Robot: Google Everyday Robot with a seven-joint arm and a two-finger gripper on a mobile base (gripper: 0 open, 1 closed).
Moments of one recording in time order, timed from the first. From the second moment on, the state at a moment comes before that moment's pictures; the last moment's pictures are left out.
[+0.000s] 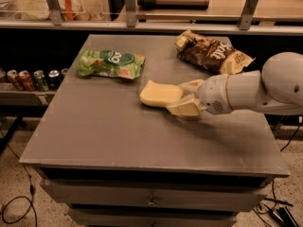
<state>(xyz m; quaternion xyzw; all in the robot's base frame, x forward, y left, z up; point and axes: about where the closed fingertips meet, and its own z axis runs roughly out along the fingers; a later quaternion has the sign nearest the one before) 0.540 -0.088 0.838 -0.47 0.73 0.24 0.44</state>
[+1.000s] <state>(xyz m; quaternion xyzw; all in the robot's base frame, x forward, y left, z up) 0.615 -0.150 0.853 -0.37 0.78 0.20 0.46</state>
